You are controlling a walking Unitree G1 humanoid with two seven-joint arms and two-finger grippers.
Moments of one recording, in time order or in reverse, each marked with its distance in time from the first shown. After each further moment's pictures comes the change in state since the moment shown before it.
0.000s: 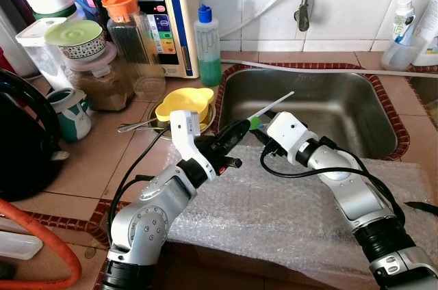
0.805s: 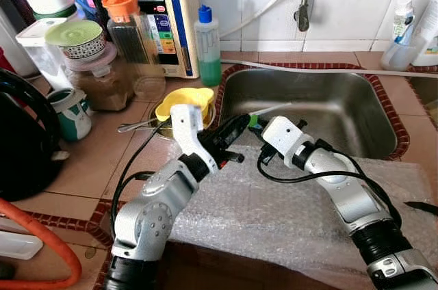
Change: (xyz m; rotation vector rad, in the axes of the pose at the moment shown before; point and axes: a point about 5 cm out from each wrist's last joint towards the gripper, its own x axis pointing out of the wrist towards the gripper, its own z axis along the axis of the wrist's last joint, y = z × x) left arm 0.008 -0.003 0.009 0.118 -0.029 0.021; right arm 0.001 0.007 0.001 -0.018 -0.017 0.030
